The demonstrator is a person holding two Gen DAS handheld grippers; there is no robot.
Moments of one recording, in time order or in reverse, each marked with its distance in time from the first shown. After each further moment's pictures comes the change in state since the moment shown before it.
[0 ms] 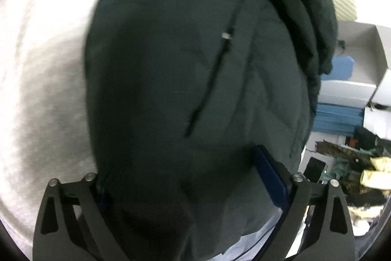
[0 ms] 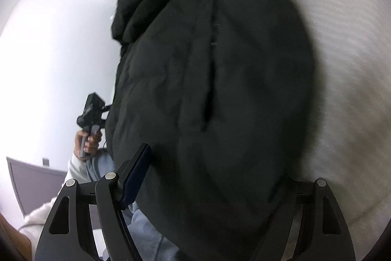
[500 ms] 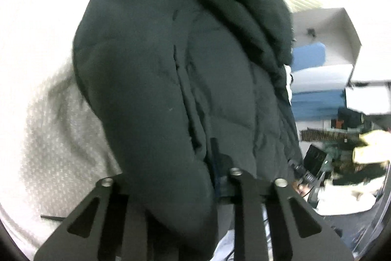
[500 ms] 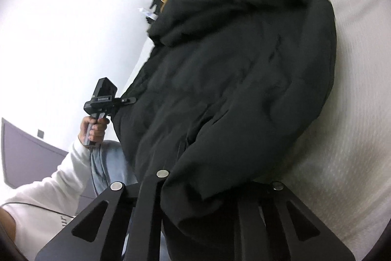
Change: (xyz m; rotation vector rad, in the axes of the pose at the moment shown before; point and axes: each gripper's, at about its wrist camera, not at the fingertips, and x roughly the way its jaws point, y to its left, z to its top) left arm -0.034 -0.044 -0.005 0.153 -0.071 -0.112; right arm -0.028 0.075 0.009 -0.246 -0.102 -0.016
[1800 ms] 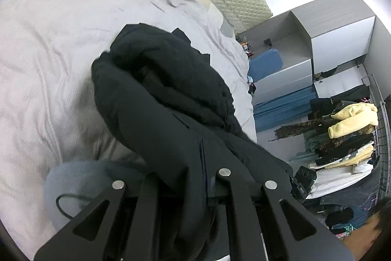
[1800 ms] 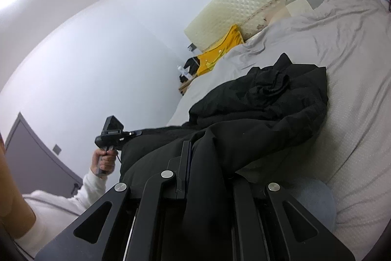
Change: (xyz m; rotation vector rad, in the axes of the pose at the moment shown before) left arm -0.160 -0.062 -0.105 0.144 -0.222 -0.099; right arm -0.115 0.140 -0.119 -0.025 -0.425 0.060
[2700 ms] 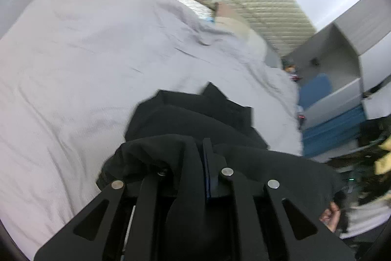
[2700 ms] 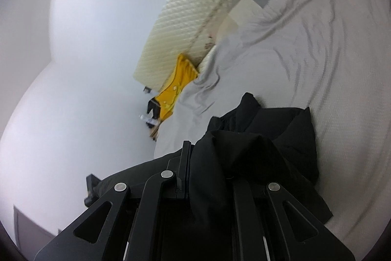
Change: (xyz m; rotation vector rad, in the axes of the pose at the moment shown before) left arm 0.074 -0.027 0.166 0.047 -0.112 0.360; right arm 0.108 -0.131 0.190 0.358 -0.112 -0.172
